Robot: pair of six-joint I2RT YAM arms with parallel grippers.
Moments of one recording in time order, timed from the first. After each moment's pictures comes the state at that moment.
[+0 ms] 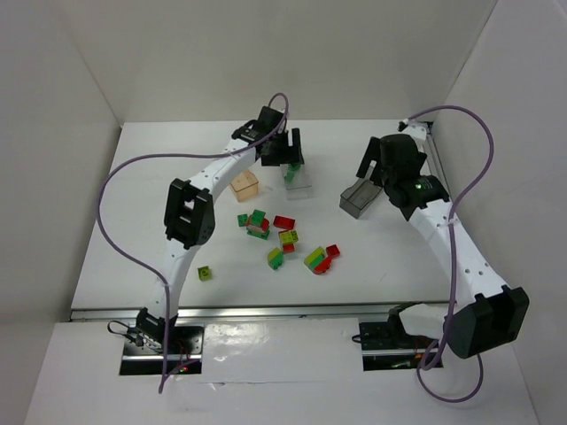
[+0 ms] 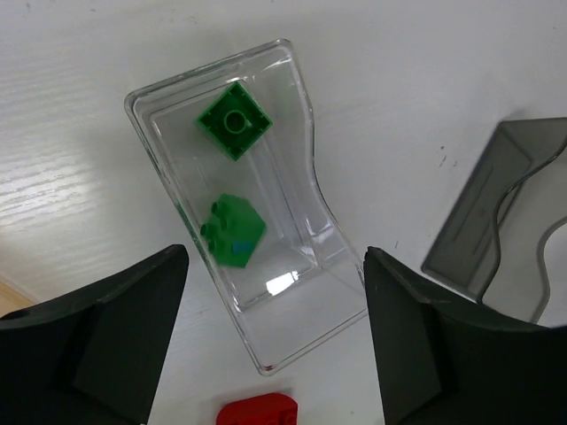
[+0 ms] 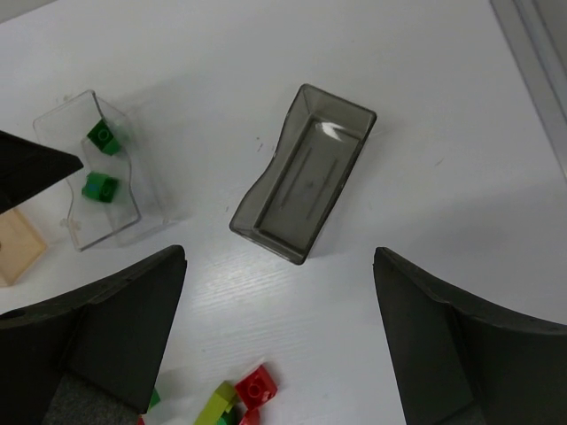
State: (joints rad) left arm -0.47 2.40 2.27 -0.66 0.11 -0.48; right arm 0.27 1.22 1.21 -0.57 0.42 0.44
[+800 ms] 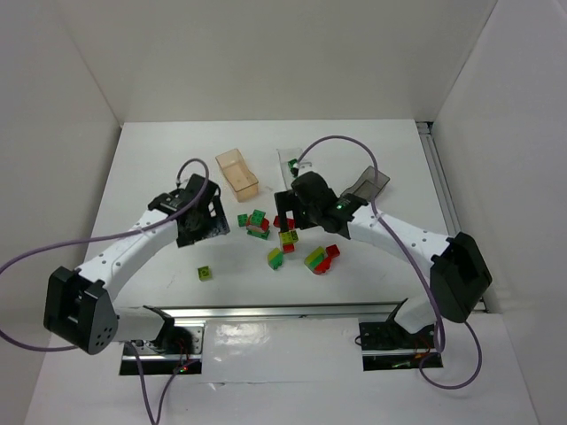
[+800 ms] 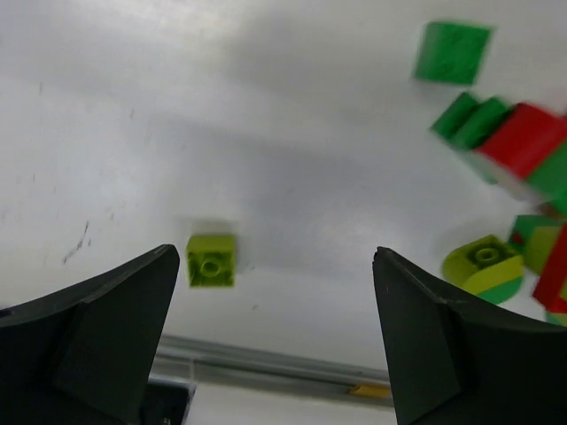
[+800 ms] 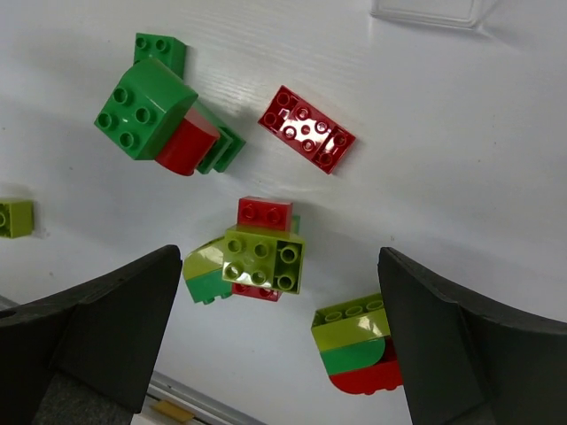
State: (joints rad) left arm -0.41 1.32 1.05 -0.83 -0.23 -0.69; right arm 0.76 1.47 1.11 -0.42 0.16 0.44
